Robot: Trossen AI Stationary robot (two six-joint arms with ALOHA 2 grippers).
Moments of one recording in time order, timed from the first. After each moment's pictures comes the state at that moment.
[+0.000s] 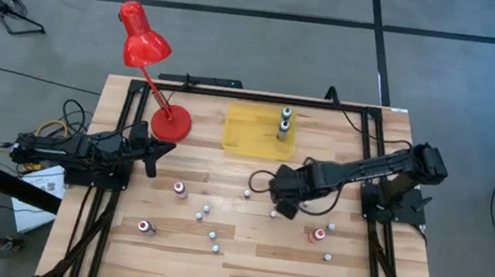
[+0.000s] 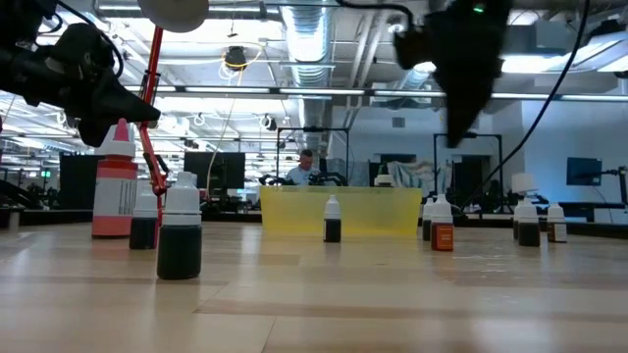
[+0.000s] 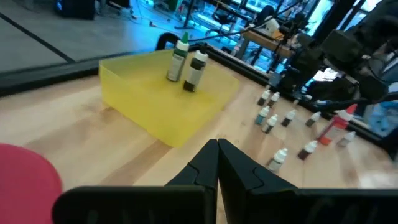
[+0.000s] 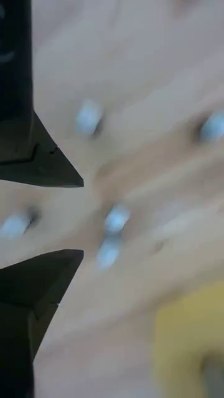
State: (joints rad) left arm -0.01 0.01 0.11 -0.27 -0.38 -0.45; right arm 0.20 1.65 1.27 -1.02 0.22 0.60
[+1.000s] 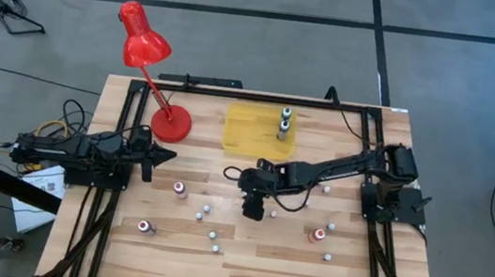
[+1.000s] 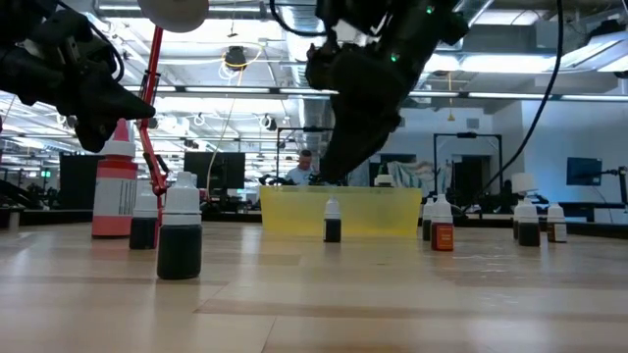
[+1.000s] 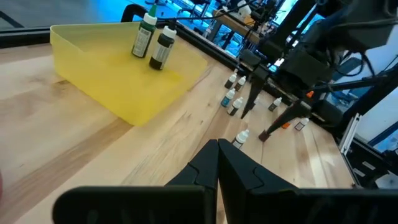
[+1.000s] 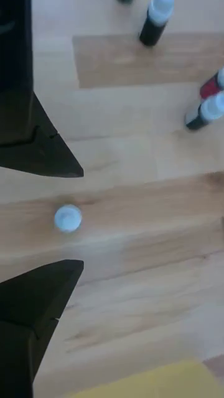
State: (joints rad) left arm -0.01 0.01 0.11 -0.28 -0.23 -0.54; right arm 0.12 1.88 1.27 -0.44 0.10 0.19
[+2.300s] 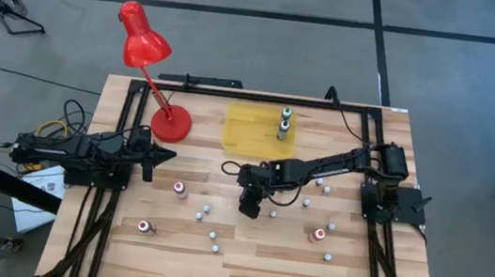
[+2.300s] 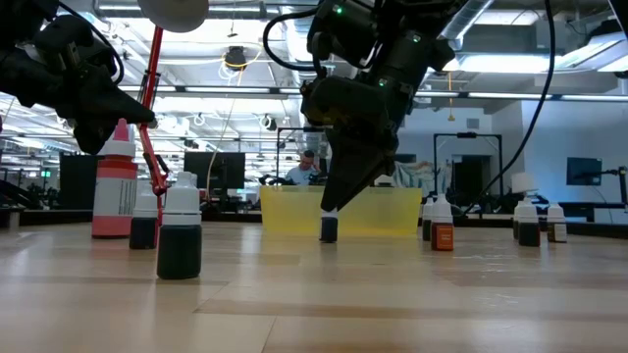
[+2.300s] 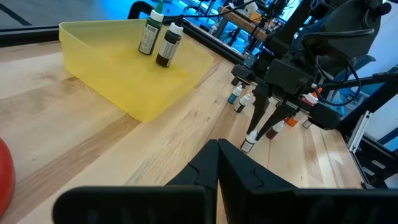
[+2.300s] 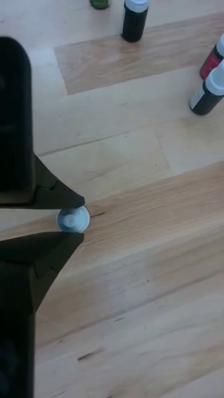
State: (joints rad) left arm -0.01 0.01 0.11 -0.31 -0.25 -0.54; right arm 0.08 1.95 1.27 -0.42 -0.03 0.37
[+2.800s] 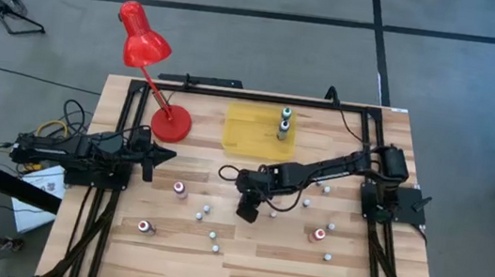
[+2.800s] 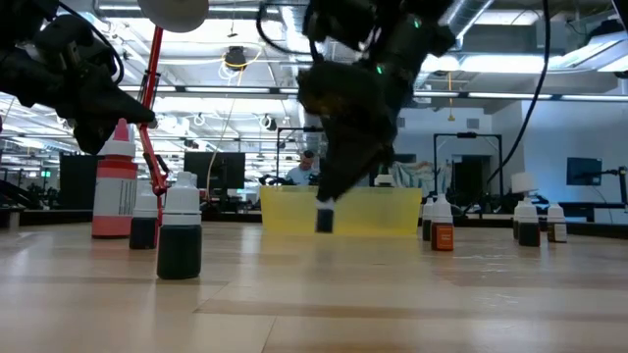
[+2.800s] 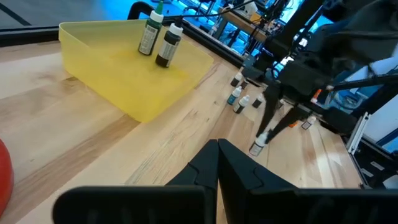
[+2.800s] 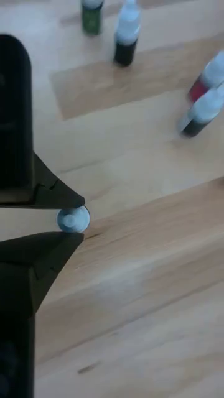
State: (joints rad) left arm -0.01 0.01 0.11 -0.30 -0.25 -0.54; right arm 0.13 1.95 1.33 -0.46 0.02 0.42
